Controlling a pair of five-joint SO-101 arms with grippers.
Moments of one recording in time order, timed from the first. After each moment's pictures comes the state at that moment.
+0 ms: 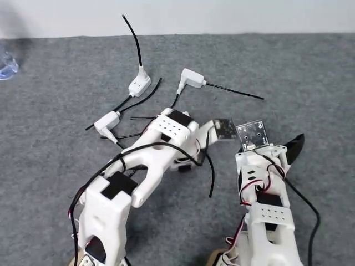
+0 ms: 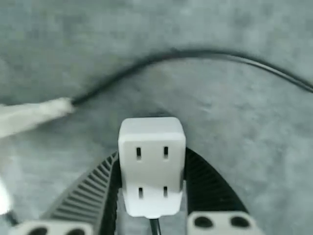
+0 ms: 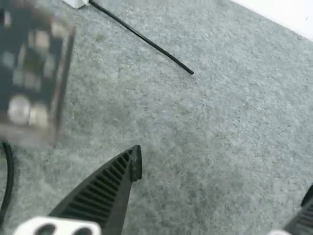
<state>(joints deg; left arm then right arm) 28.7 29.8 -1.1 74.1 -37.8 5.8 -47.7 85.2 3.4 24.1</state>
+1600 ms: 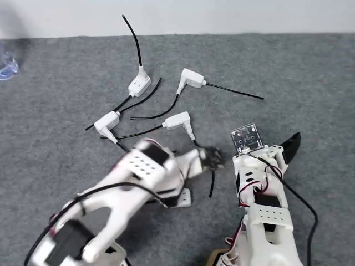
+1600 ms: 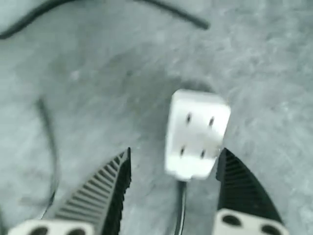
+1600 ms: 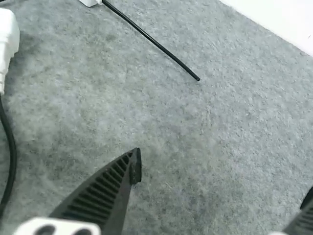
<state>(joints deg) 31.6 -8.7 39.3 66.4 -34.6 4.7 -47.6 86.0 2.5 27.3</state>
